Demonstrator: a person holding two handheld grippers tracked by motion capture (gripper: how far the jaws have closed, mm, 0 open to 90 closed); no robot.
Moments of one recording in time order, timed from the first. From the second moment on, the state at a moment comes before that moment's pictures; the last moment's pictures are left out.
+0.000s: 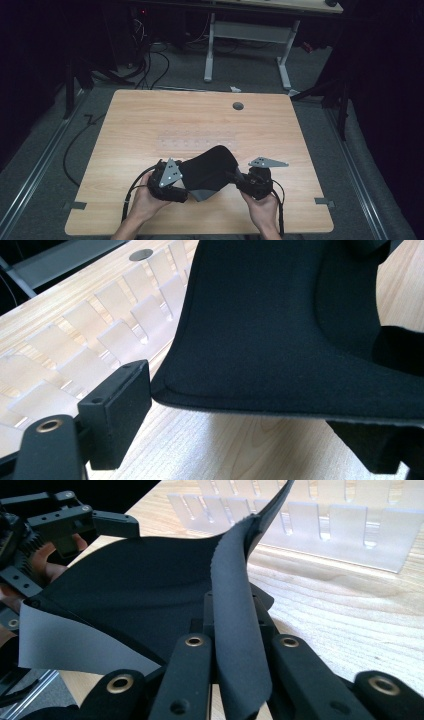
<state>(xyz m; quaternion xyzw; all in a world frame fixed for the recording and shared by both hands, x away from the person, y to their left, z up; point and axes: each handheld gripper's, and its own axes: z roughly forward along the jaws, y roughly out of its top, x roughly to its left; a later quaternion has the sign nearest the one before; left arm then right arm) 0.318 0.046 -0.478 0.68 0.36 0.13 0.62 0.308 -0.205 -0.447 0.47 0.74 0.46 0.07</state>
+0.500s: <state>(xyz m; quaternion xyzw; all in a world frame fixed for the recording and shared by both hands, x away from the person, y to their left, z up) 0.314 0.045 -0.476 0.68 0.35 0.14 0.63 0.312 -0.199 -0.443 0.46 0.74 0.48 0.07</state>
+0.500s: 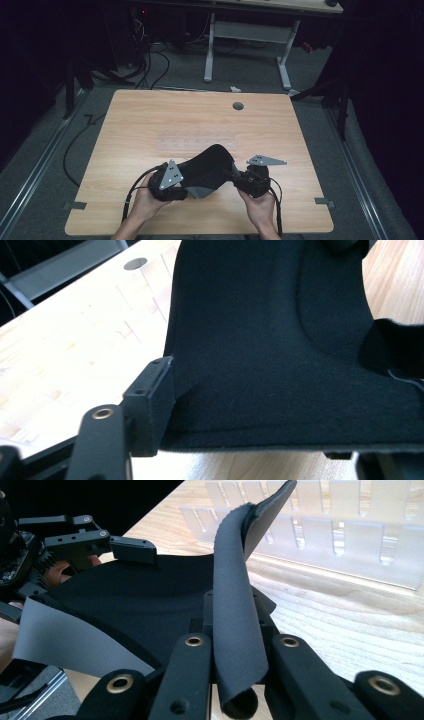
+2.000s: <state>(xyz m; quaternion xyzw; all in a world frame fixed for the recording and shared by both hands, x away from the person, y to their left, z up) 0.301 0.046 -0.470 0.73 0.29 0.03 0.62 0.328 -0.211 -0.451 0.46 0.71 0.53 0.06</state>
